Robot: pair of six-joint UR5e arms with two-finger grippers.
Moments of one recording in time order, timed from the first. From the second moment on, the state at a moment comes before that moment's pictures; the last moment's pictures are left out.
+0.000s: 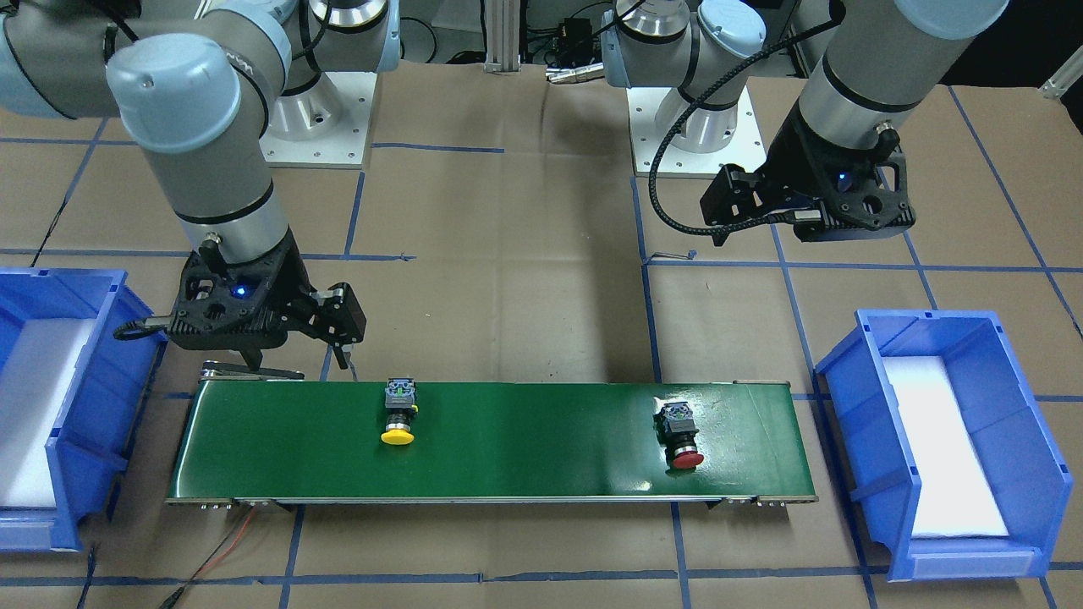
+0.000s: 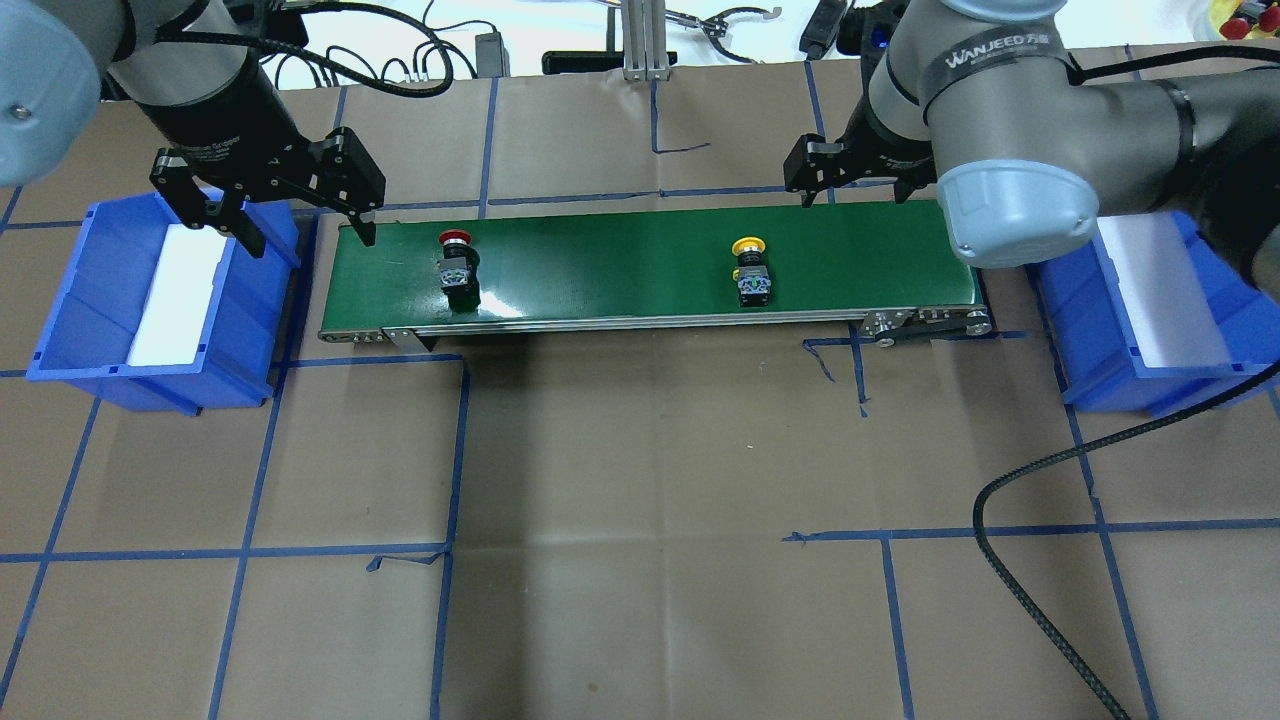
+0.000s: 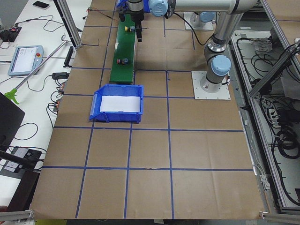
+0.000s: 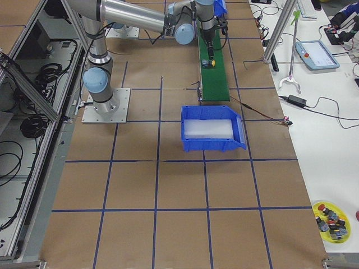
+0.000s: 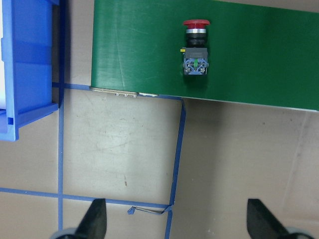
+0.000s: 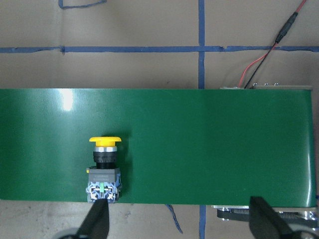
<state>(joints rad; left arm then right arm) -1.52 -1.63 -1.51 -1.64 1.58 -0.02 1.63 -1.36 1.71 -2.17 -1.54 0.05</state>
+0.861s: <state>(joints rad) -1.51 -1.58 -1.56 -1.61 1.58 0.00 1.63 -1.24 1.71 -2.21 -1.55 0.07</state>
